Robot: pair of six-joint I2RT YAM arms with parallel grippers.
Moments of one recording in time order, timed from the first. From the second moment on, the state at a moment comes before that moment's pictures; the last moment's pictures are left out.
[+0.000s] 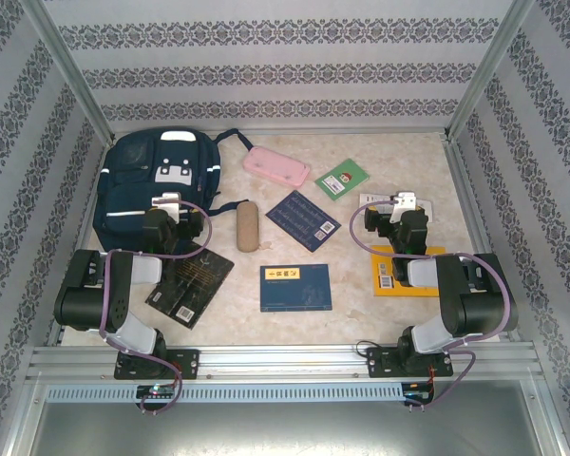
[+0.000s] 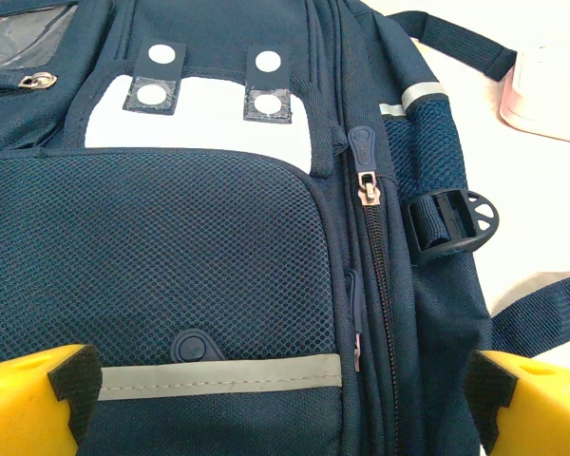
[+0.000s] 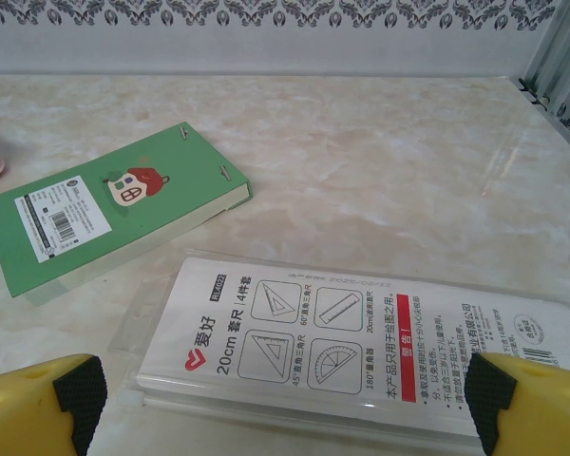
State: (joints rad) left arm 0.00 1.56 0.42 0.74 -0.04 0.00; right arm 0.02 1.51 0.36 0.81 0.03 0.02
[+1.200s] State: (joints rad) left arm -0.09 1.78 1.45 -0.48 -0.09 -0.45; right arm -0.03 1.09 0.65 0.03 0.09 0.49
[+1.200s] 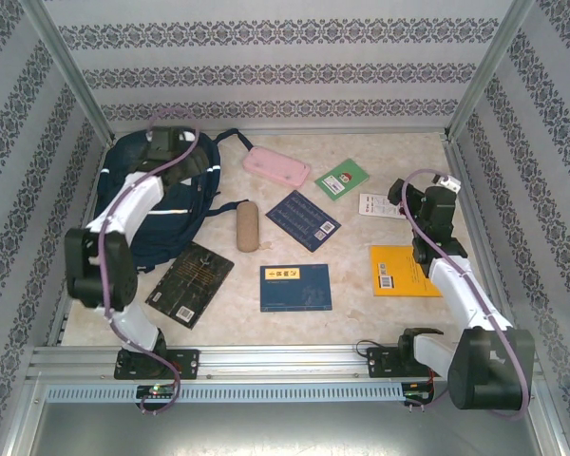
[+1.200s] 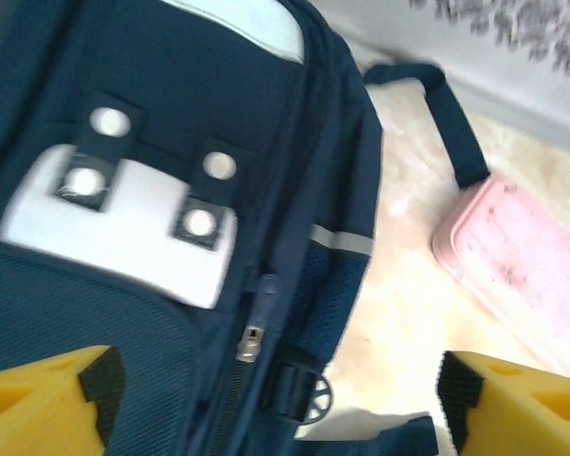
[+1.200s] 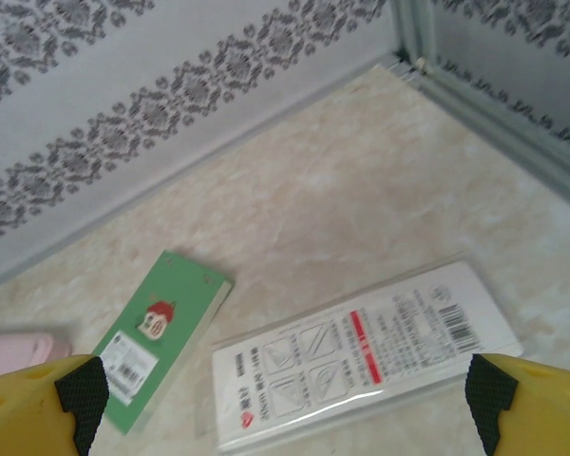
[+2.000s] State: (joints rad) left arm -0.19 2.53 2.30 -0.94 -0.29 -0.41; right arm 0.08 0.88 0.69 -0.23 0.05 0.44
